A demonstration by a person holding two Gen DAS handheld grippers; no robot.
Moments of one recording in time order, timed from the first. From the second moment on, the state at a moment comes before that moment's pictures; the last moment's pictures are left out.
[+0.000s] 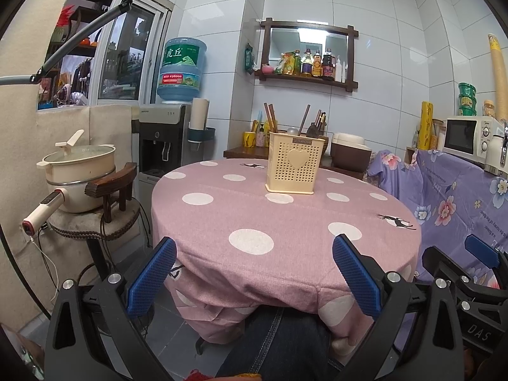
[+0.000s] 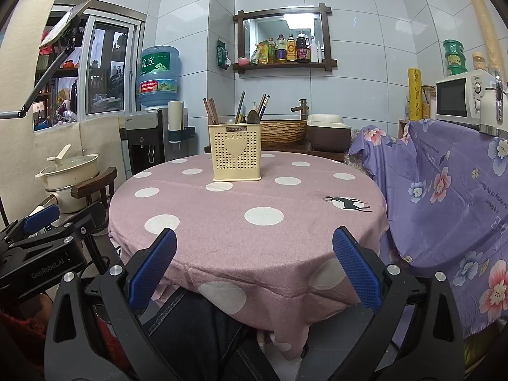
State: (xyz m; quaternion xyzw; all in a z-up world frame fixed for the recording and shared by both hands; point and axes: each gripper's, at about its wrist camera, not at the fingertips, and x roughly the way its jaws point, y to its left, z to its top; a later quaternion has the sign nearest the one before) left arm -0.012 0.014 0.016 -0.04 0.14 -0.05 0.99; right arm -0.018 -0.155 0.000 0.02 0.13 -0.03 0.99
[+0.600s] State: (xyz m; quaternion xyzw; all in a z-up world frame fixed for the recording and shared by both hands) left arm -0.012 0.014 0.016 -0.04 0.14 -0.05 0.99; right arm -0.018 -0.153 -0.003 0.01 0.13 -0.03 0.99
